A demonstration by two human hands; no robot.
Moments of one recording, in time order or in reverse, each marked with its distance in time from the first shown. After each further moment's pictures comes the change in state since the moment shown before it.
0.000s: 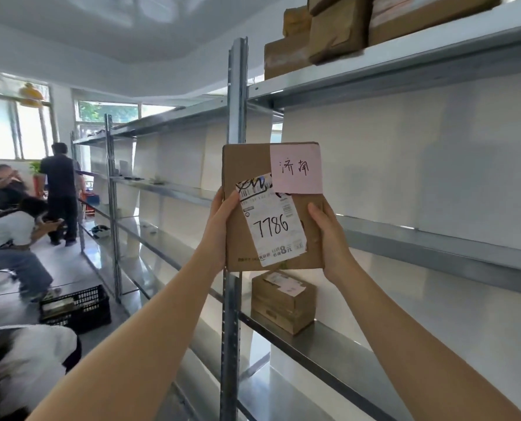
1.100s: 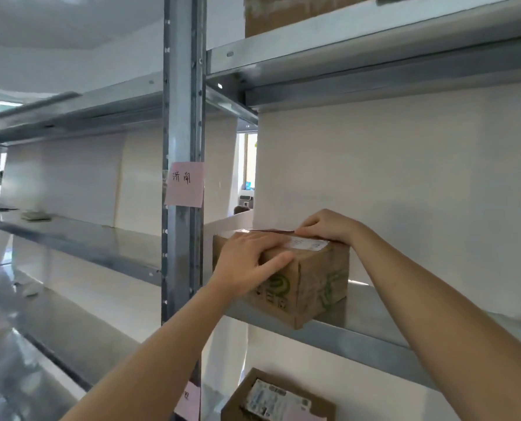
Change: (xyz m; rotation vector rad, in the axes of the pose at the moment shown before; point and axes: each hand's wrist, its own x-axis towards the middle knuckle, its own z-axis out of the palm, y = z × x) left_hand 0.346 -0.125 -0.016 0.975 -0.516 0.611; right_hand 0.384 0.062 -0.068 -1.265 -0.020 0.287
